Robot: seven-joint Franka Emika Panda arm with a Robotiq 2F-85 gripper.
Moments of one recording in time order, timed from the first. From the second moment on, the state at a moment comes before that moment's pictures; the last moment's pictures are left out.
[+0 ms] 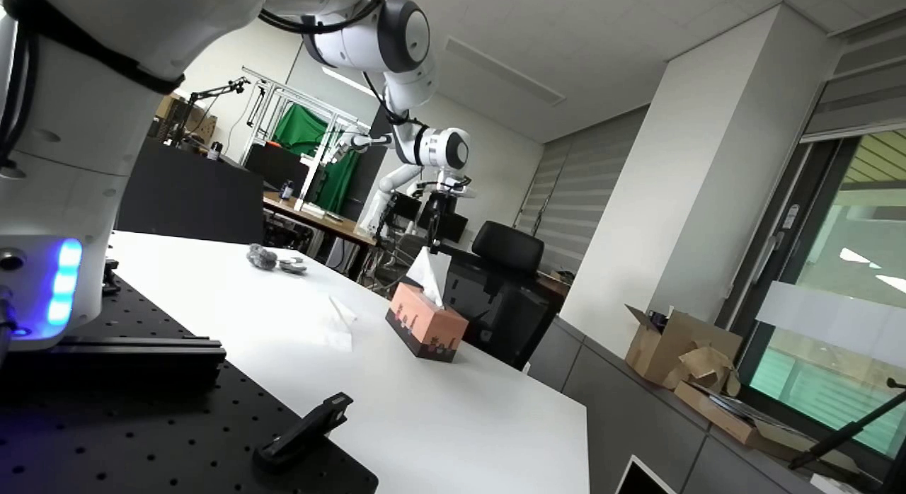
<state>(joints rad) 0.12 0.95 -0.17 -0.96 -0.05 1.90 1.00</state>
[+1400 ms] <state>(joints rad) 0.10 1.01 -0.17 -0.73 -0.06 1.75 0.97</state>
